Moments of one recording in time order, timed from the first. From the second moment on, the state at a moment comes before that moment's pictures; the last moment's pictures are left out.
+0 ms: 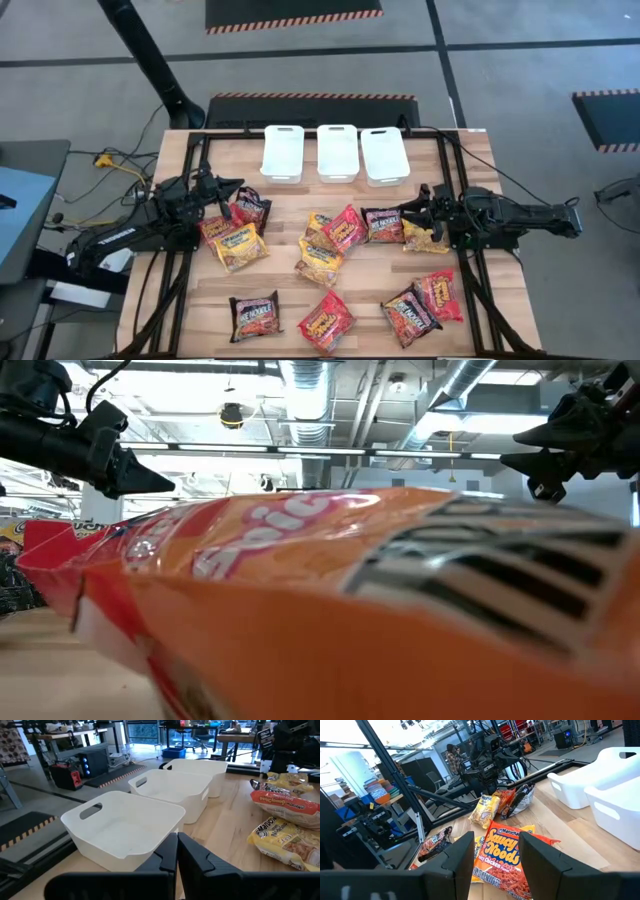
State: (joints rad) left arm 0.45 0.02 0.06 -0.11 -0.11 0.03; right arm -0.06 0.02 0.01 0.01 -0.05 0.45
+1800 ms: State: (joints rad) left arm 0.45 0.02 0.06 -0.11 -0.11 0.03; right arm -0.10 0.09 0.20 0.38 0.06 -0.02
